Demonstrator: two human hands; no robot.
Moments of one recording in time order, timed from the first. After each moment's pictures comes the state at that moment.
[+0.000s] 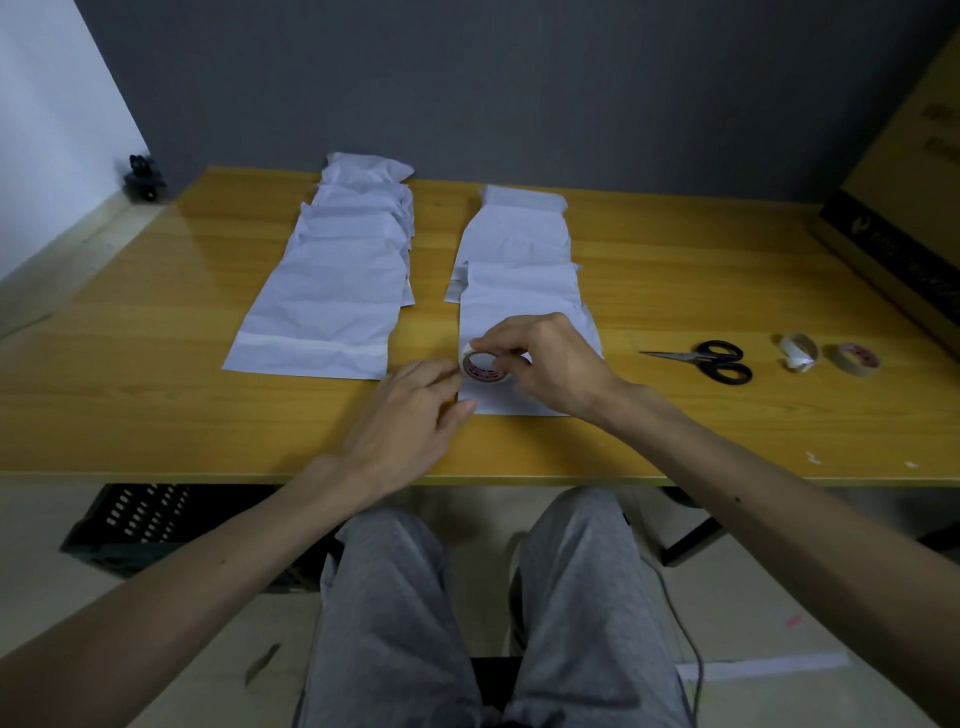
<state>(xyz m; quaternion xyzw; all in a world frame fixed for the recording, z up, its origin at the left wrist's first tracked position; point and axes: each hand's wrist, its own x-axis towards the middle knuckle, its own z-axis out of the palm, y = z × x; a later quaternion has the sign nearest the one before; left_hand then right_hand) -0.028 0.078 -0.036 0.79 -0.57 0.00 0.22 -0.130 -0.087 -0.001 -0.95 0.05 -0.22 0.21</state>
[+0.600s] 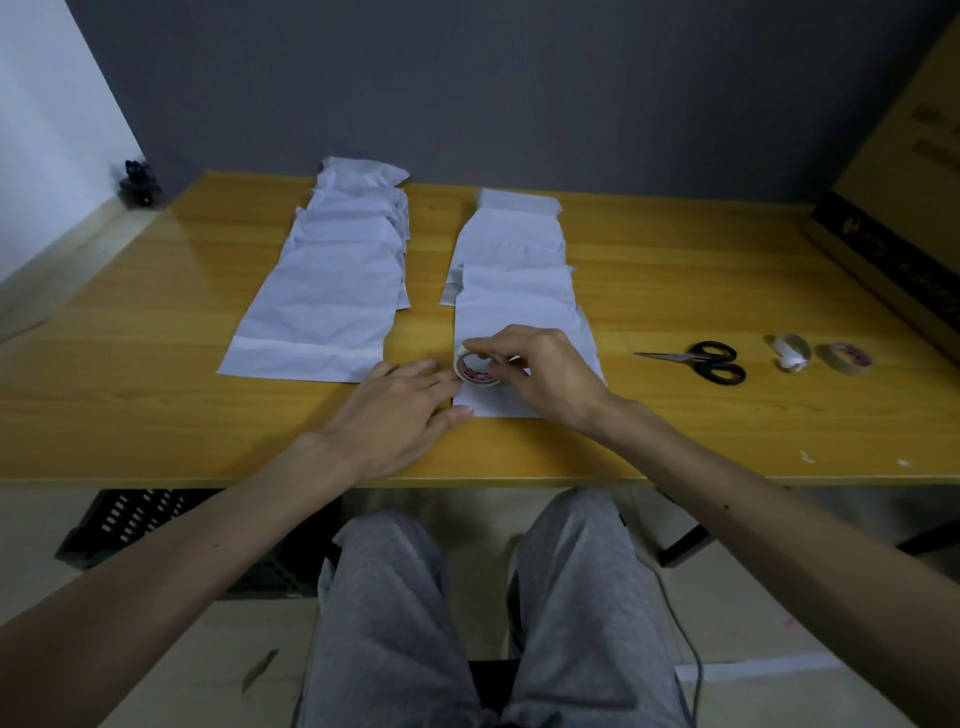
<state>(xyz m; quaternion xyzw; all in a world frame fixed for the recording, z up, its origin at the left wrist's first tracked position) -0.011 0.076 -0.026 0.77 -0.63 0.01 0.04 -0.136 -0.086 -0.014 -0.94 0.08 -0.23 0.26</state>
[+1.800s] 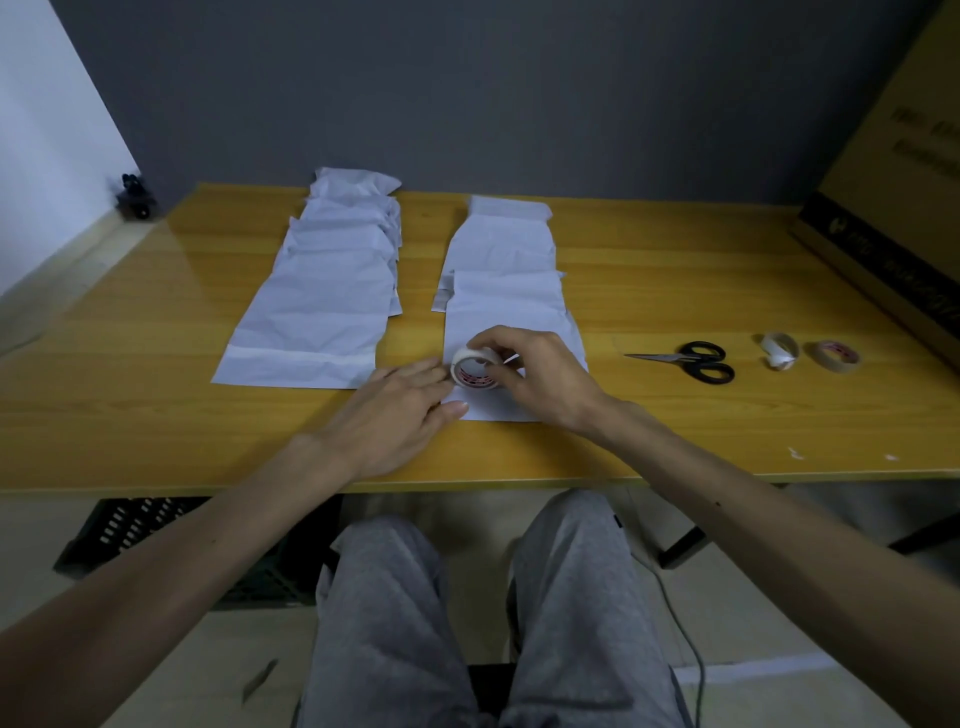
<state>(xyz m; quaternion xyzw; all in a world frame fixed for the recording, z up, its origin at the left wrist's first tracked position) -0.014 0.072 -0.021 0.77 -0.63 -0.03 0.09 -0.140 -0.087 -0.012 -0.92 0.11 -0.22 0.30</state>
